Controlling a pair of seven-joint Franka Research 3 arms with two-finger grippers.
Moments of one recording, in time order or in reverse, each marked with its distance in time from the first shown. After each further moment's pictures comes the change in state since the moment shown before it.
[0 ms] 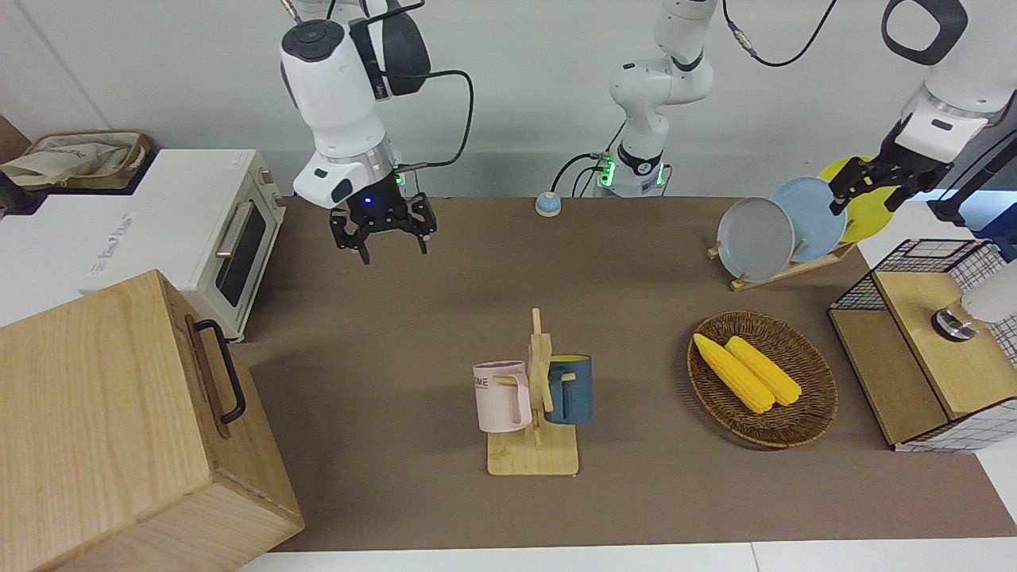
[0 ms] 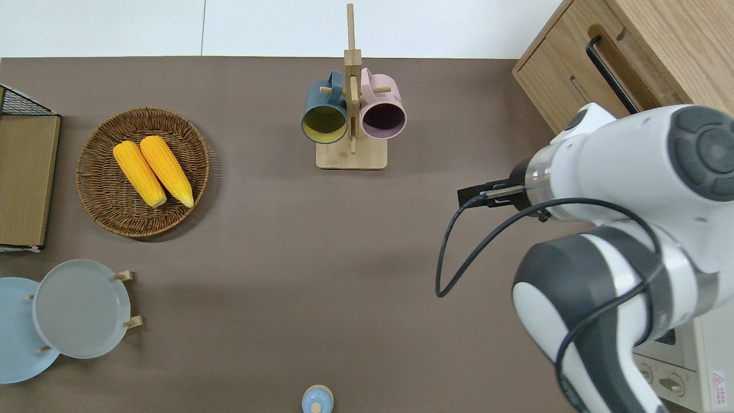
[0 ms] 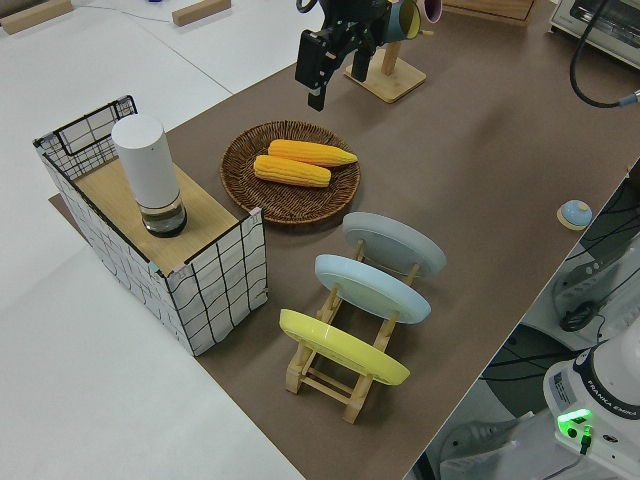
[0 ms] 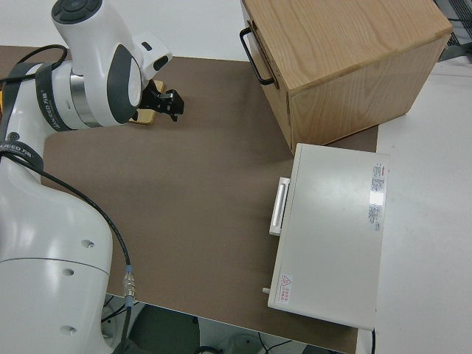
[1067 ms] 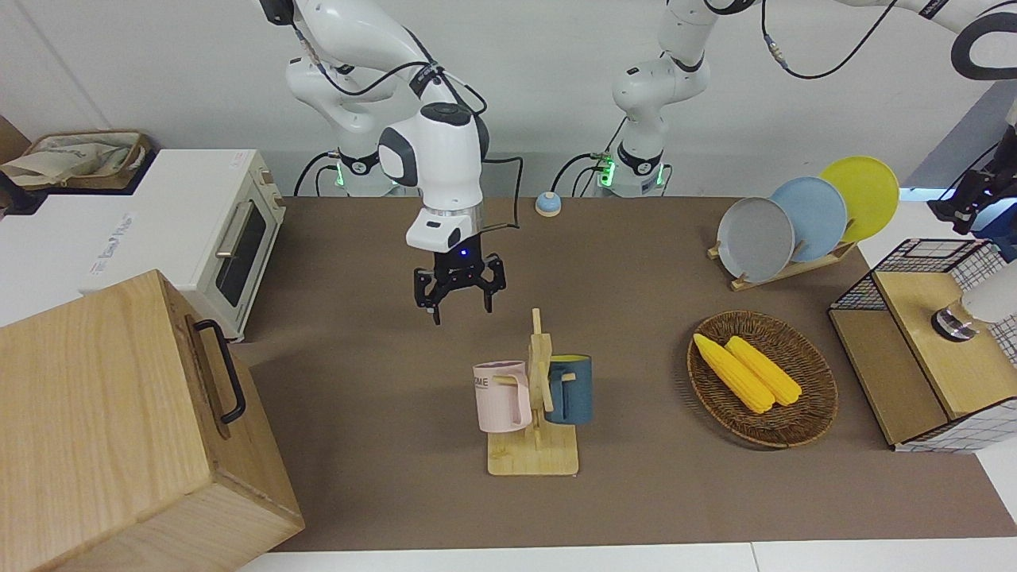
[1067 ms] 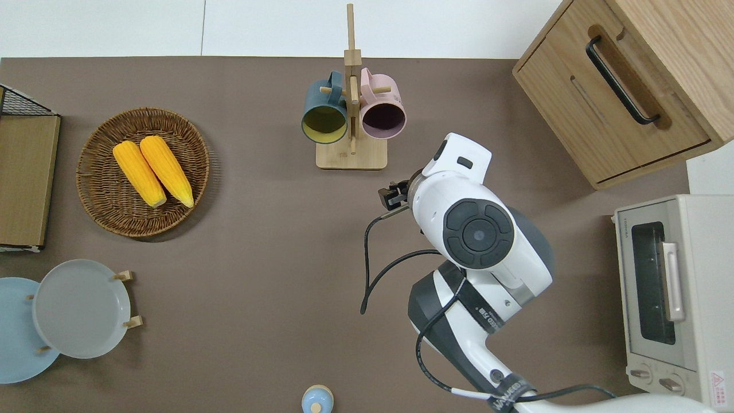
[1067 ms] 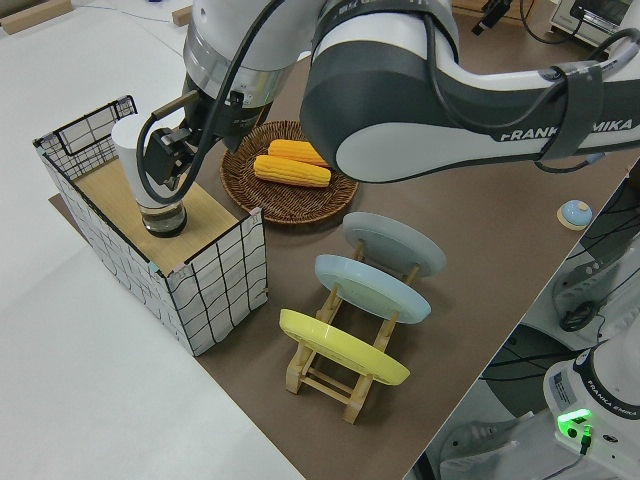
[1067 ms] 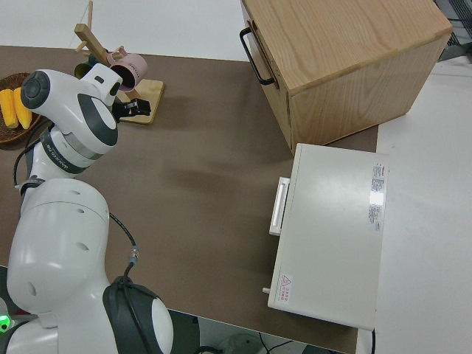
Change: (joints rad) left arm 0.235 0.071 0.091 -0.088 -0.257 0.490 0.406; right arm 0.059 0.195 0.115 -0.108 -0.455 0.473 0.221
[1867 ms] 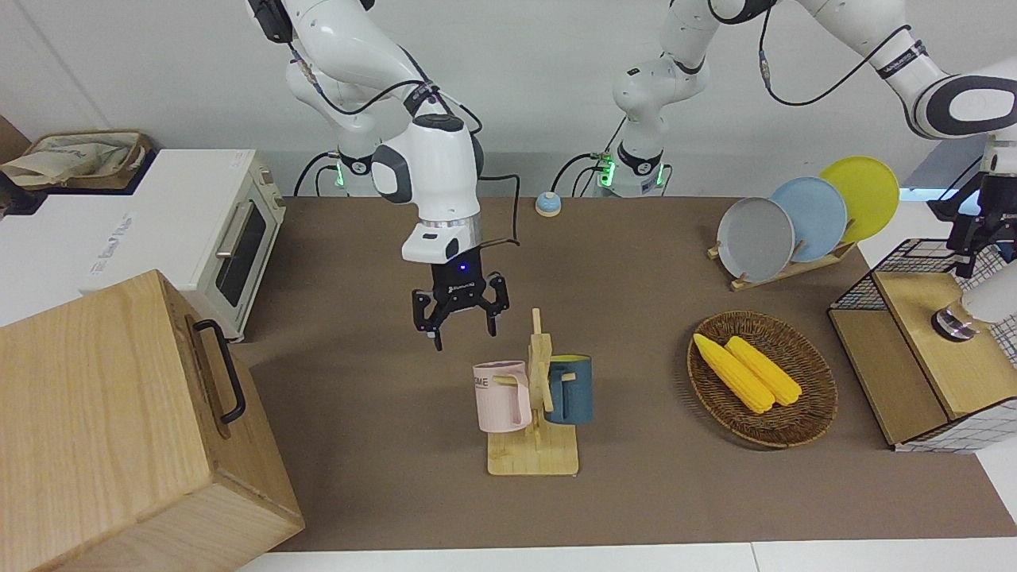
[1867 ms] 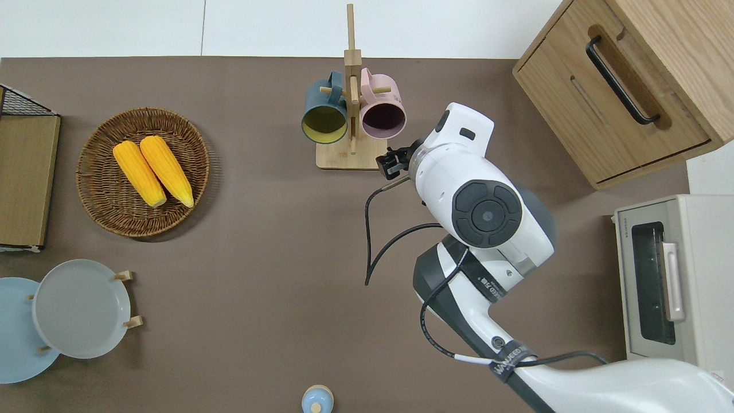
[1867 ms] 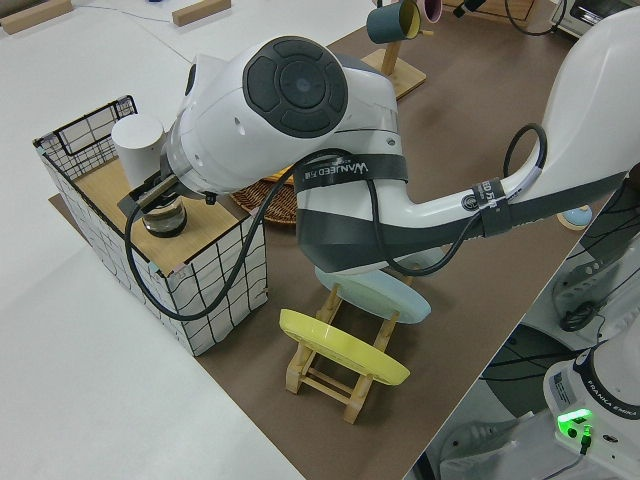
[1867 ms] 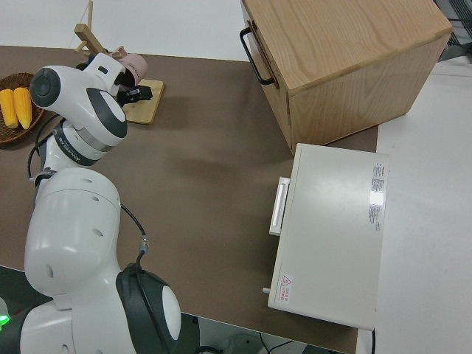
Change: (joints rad) left arm 0.027 0.064 -0.007 -0.158 -0.428 0.357 0.316; right arm -0.007 0.098 -0.011 0.131 -0.106 0.095 -0.004
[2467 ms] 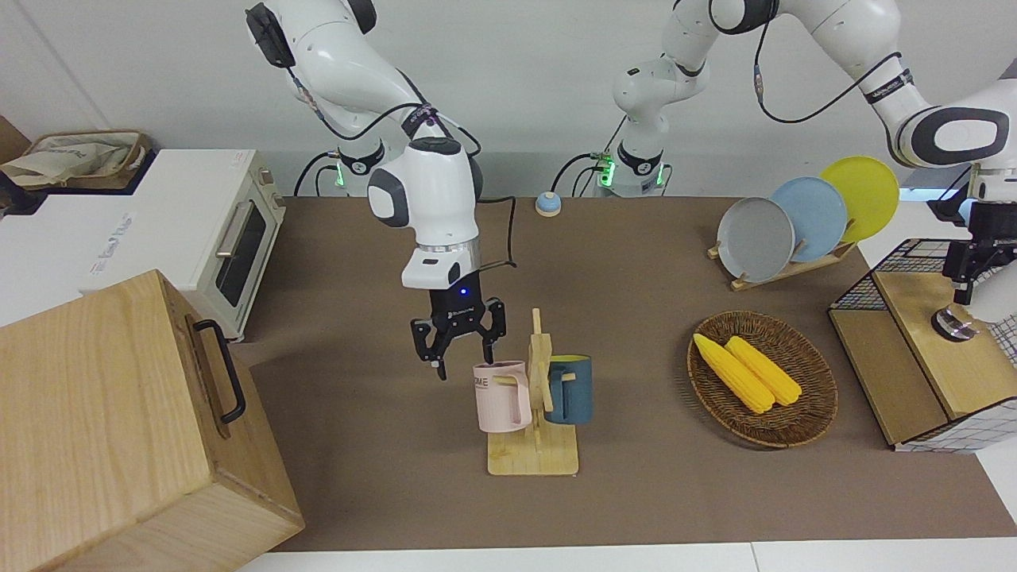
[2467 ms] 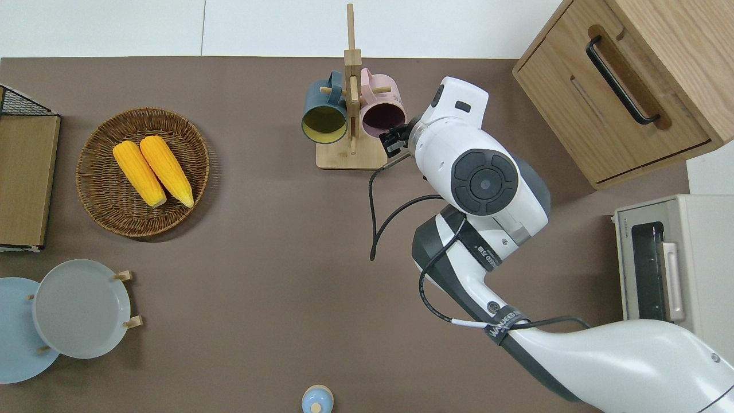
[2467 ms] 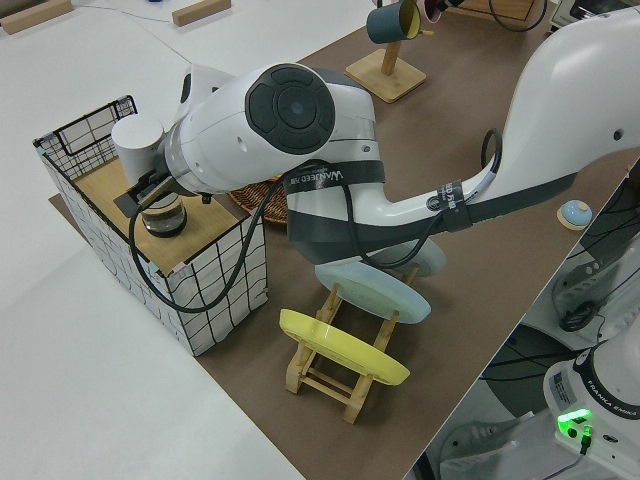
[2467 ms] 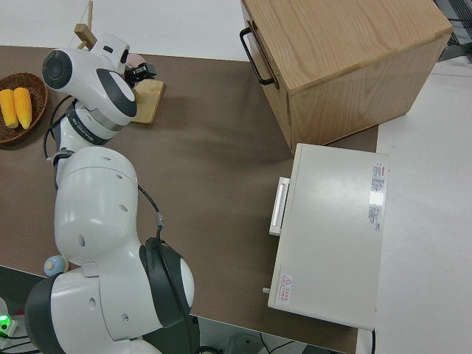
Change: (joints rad) left arm -0.002 0.064 -0.050 0.001 -0.086 0.118 0.013; right arm 0.000 0.117 -0.001 0.139 -0.046 0.000 -0.083
